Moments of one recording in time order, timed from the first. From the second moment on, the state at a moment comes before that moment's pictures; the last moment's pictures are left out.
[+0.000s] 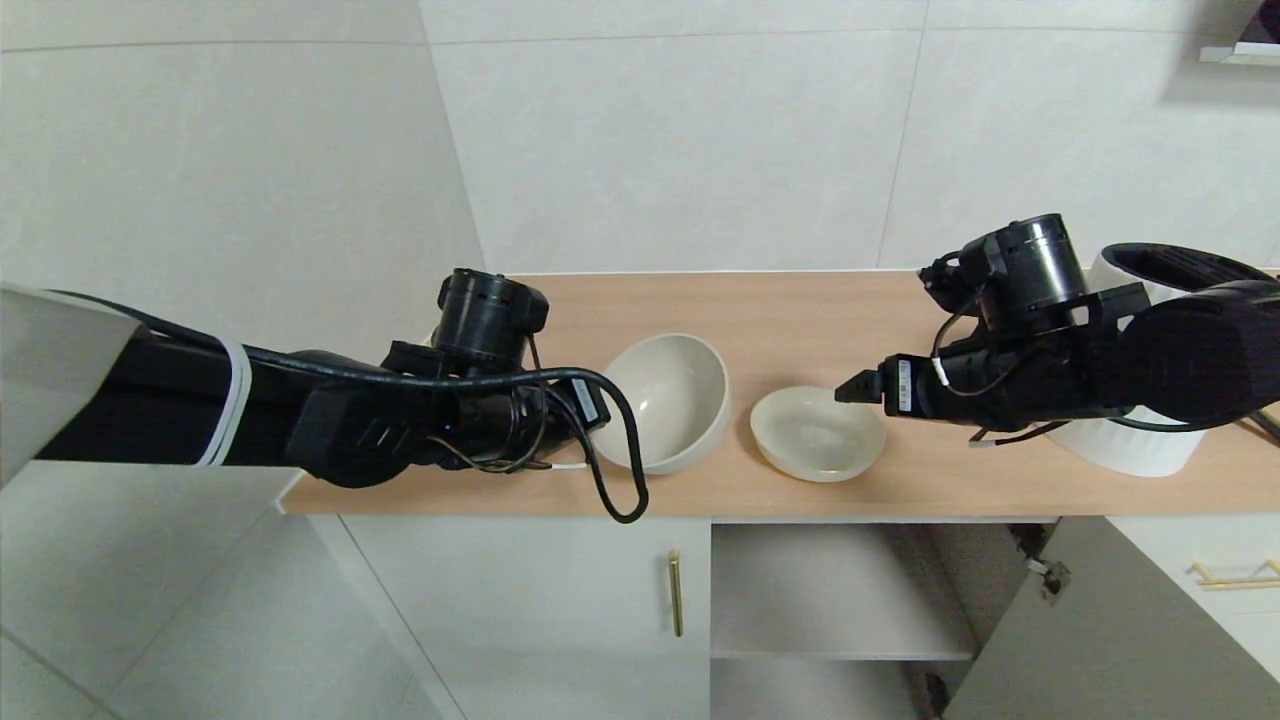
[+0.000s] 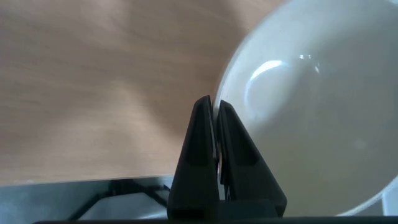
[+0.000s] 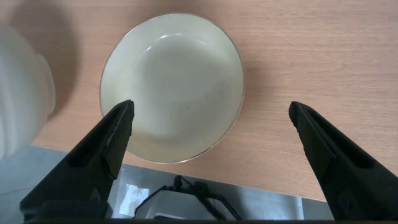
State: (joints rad) left arm -0.46 1.94 -1.23 -0.11 0.01 -0.73; right arm 0.42 1.83 -1.30 0.08 -0.10 0.34
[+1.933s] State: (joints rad) left arm -0.46 1.92 -1.22 -0.11 0.01 -0.73; right arm 0.44 1.98 -1.31 0.02 -0.28 0.33
